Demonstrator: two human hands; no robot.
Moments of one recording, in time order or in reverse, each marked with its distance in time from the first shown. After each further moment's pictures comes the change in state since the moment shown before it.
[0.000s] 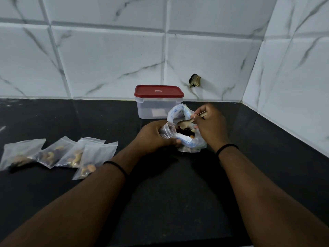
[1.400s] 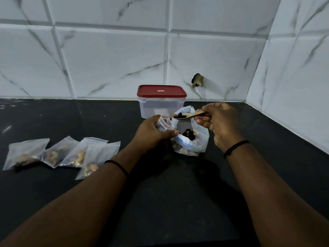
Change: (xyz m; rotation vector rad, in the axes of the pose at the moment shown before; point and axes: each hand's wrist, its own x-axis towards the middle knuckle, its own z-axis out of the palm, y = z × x) left_hand 0.000 -0.008 -0.003 -0.221 0.179 0.018; right_hand -0.006 -0.038 -0.019 0.685 0.005 0.375
